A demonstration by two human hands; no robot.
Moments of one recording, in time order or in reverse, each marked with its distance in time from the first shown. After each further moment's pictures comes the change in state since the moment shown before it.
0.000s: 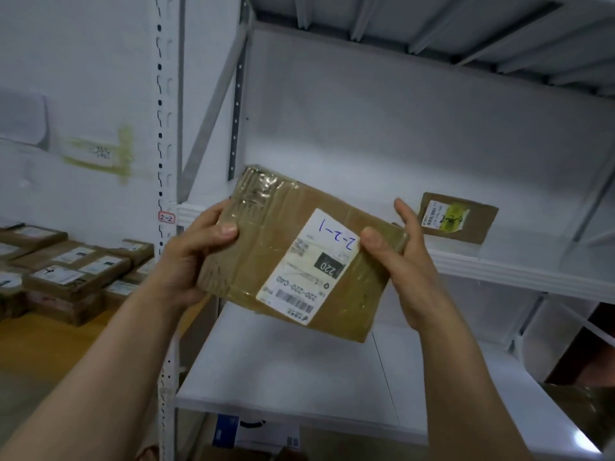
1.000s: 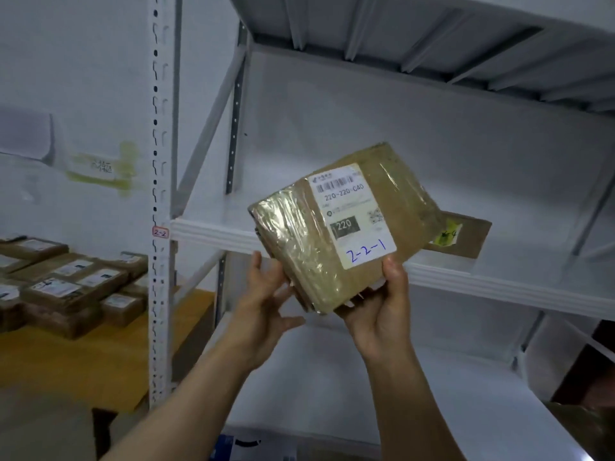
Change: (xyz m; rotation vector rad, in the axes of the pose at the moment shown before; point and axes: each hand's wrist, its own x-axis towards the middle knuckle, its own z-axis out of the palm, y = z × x) left_hand 0.007 -0.079 0.073 -0.117 0.273 -0.177; right_hand -0.001 0.040 0.017 0.828 0.067 0.157
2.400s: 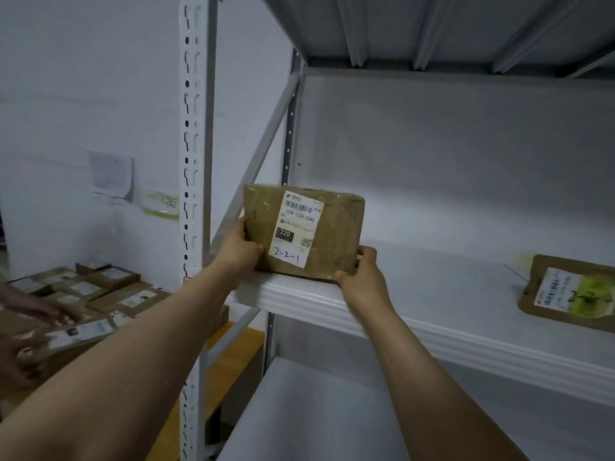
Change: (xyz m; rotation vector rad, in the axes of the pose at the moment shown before) left_hand 0.213 0.122 -0.108 0.913 0.551 0.244; right_hand 0.244 0.074 0.052 -1.141 -0.049 -0.102
